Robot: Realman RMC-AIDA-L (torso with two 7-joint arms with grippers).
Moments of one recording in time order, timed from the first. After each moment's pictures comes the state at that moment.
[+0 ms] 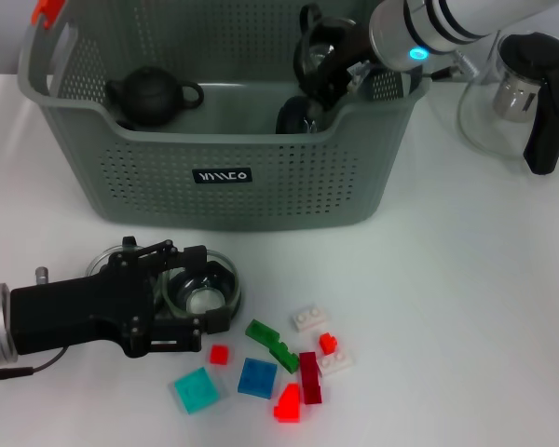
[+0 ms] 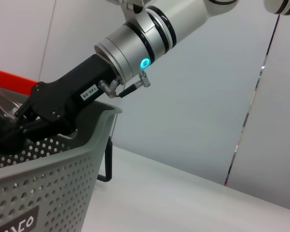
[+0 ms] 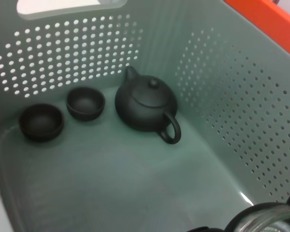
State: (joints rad) left arm -0.40 -2.08 0.53 0.55 2.04 1.78 -1.15; right arm 1.23 2.09 -1.16 -0.51 -2.55 -0.85 2.16
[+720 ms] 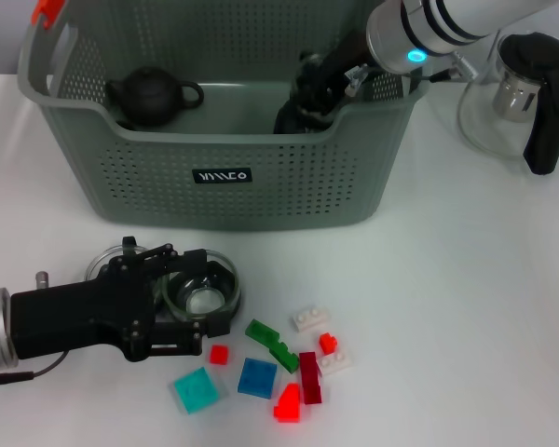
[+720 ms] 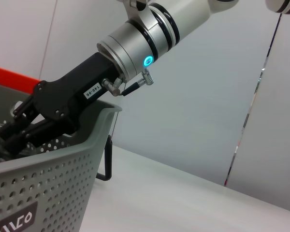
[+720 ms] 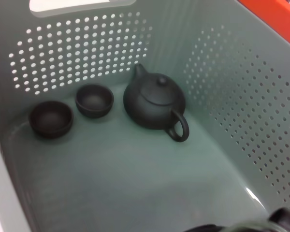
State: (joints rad) left arm -0.39 -2.08 0.53 0.55 2.04 1.78 -1.15; right arm 1.22 2.09 -1.19 -0.55 -2.55 -0.89 2.19
